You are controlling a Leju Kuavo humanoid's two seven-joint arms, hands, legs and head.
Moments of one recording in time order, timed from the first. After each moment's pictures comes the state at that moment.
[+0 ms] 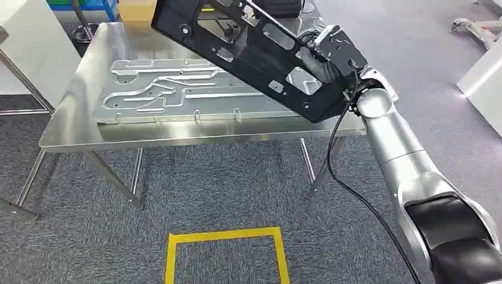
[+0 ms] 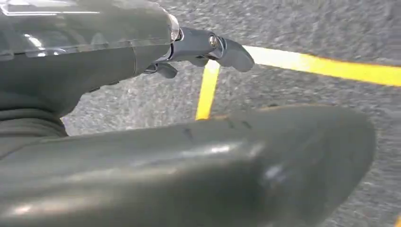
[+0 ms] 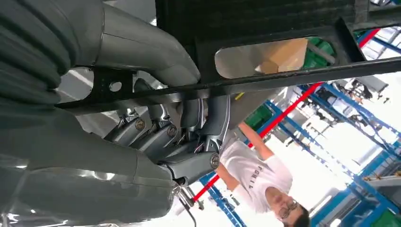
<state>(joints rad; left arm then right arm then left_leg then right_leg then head) -0.01 -0.08 -0.27 -0.16 0.61 0.19 -0.36 -1.03 -0.21 0.37 -1.00 0.21 0.13 -0.18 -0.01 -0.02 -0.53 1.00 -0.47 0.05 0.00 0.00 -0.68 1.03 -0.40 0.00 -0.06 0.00</state>
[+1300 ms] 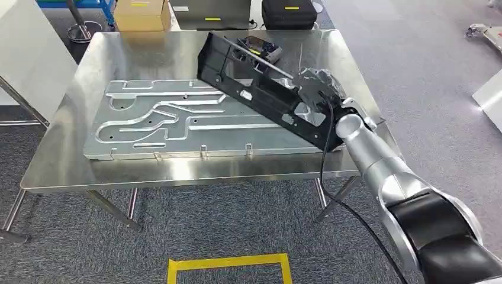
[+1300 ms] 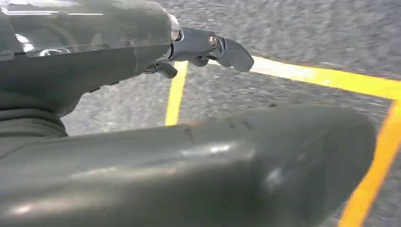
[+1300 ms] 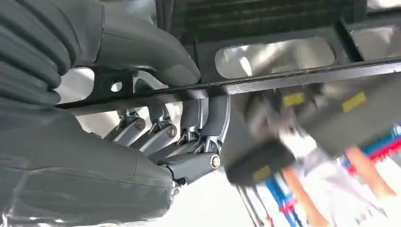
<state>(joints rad) 0.00 -0.08 -0.27 -0.15 0.61 0.21 -0.38 -1.06 -0.11 0.44 -0.61 0.41 -0.07 -0.15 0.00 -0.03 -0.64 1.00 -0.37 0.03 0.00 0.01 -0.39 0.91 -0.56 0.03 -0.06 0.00</state>
